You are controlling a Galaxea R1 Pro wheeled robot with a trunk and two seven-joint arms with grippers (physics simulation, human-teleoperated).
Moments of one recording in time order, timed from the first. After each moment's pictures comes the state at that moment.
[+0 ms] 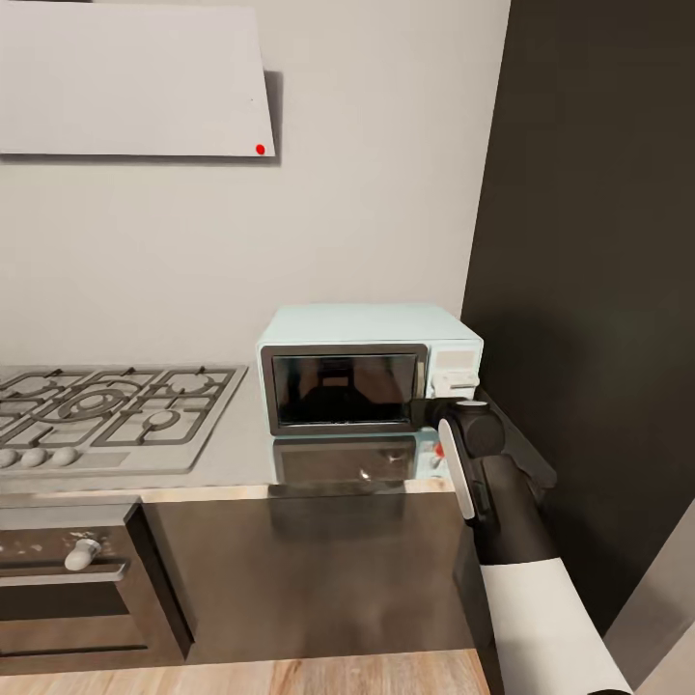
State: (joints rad) left arm 0.00 -0.07 0.01 -0.02 0.07 -0.11 -0.01; right arm -0.74 0.17 0.08 -1.43 0.09 0.99 -0.12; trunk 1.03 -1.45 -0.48
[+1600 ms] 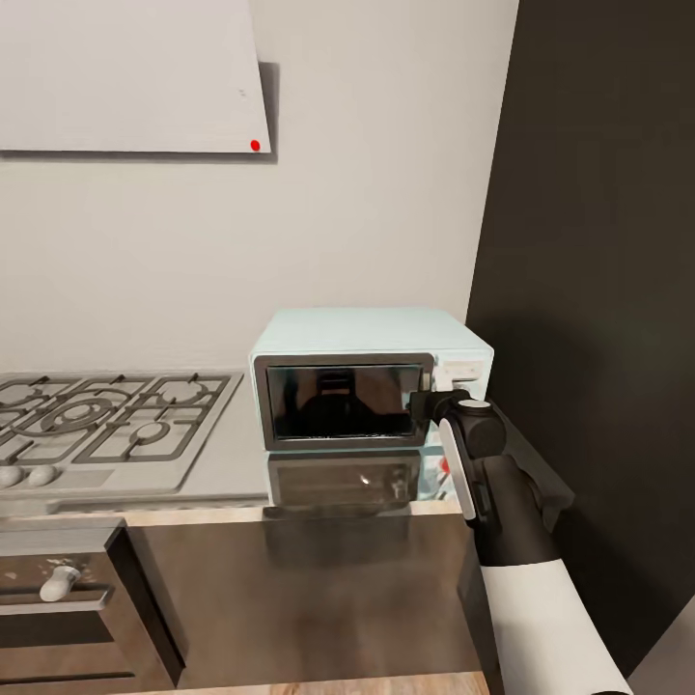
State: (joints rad) left arm 0.00 -0.06 0.01 -0.02 0.07 -0.11 -0.01; right arm -0.74 0.17 0.08 -1.44 0.08 0.91 -0.12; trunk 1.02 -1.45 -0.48
